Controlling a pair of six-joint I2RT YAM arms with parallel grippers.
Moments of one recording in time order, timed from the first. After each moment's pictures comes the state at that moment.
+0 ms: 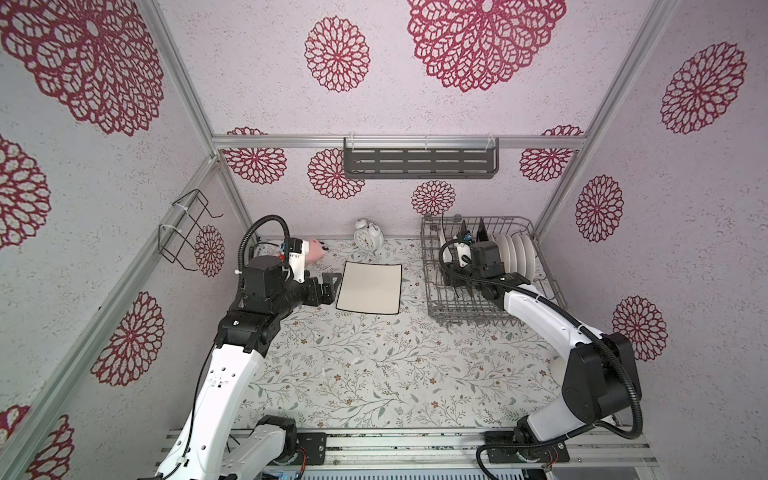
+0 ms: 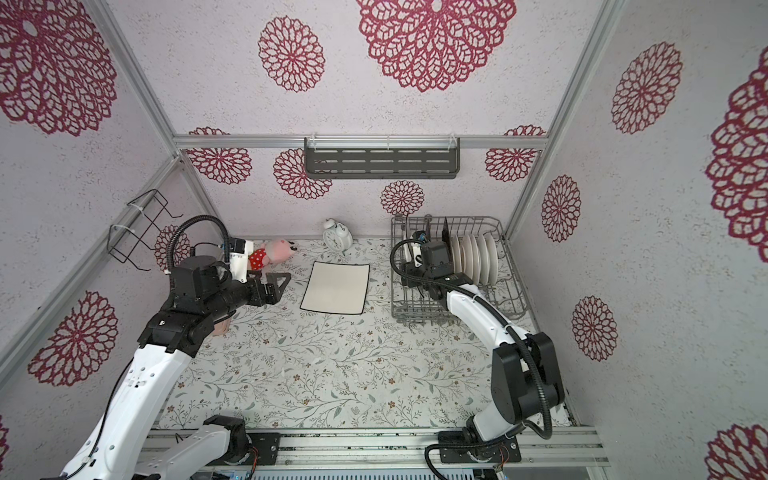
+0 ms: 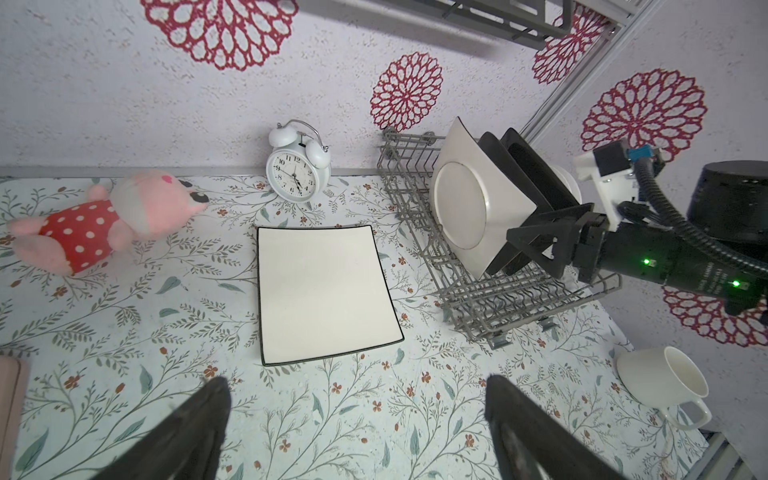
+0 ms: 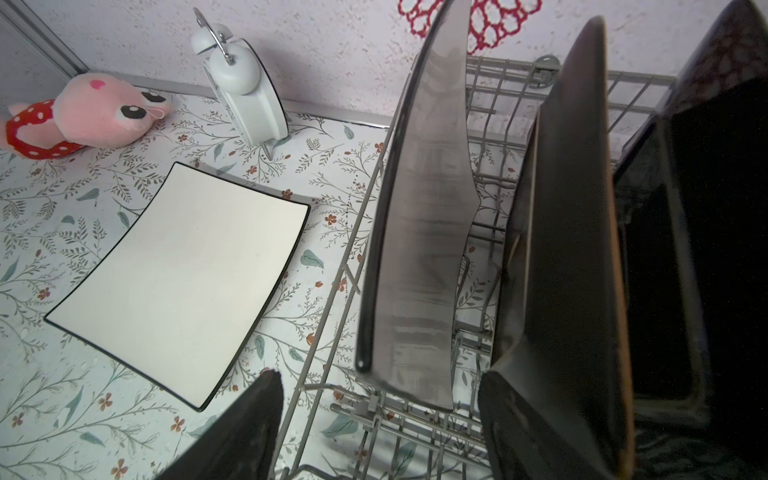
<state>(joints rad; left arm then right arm) -0.16 1.02 1.13 -0.56 0.30 -0.18 0.37 1.56 1.19 -0.24 0.02 0.10</state>
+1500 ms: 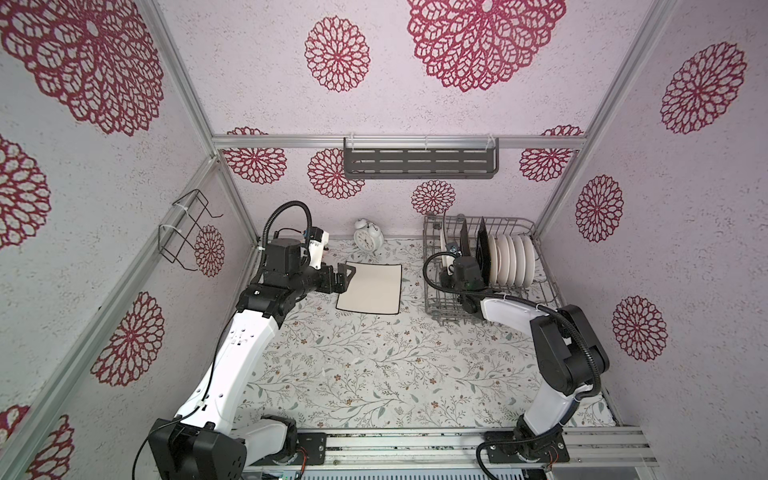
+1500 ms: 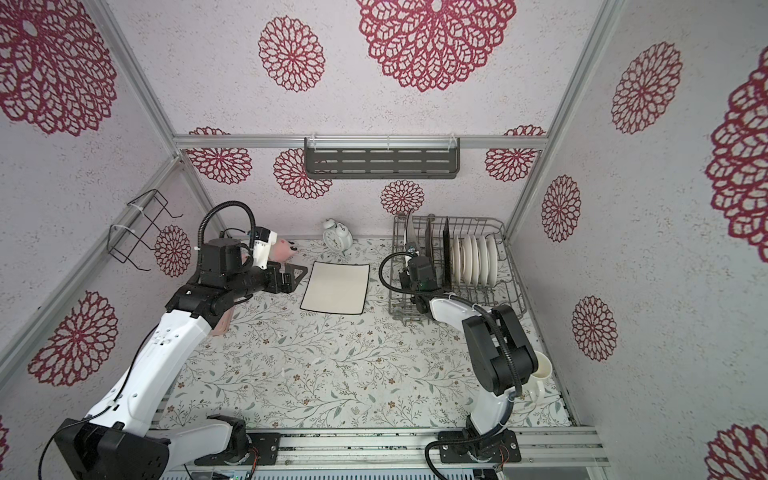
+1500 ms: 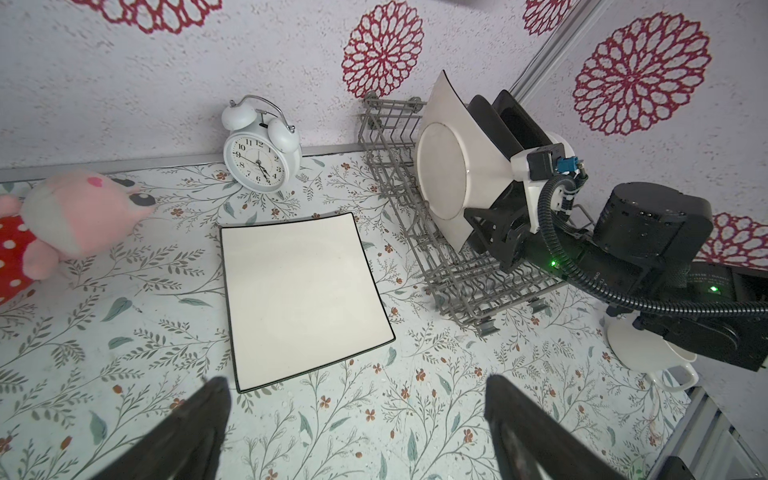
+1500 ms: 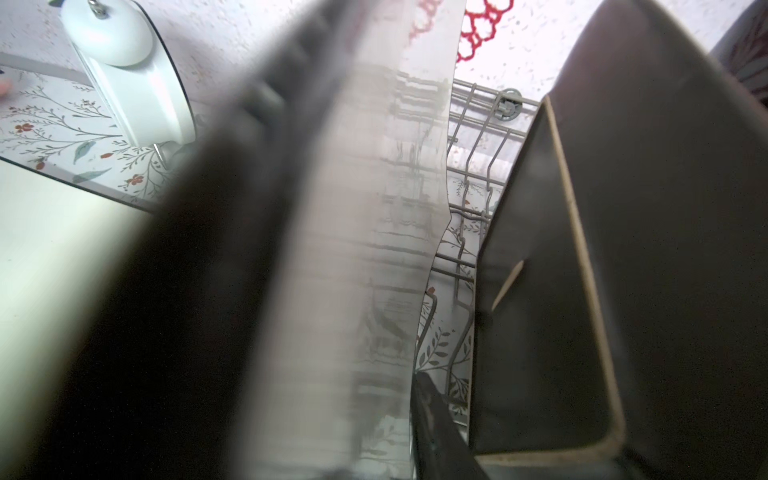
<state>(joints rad) -0.20 1.24 1.23 -0.54 0.35 -0.13 0.41 1.76 1.06 0.22 0.25 -0.01</state>
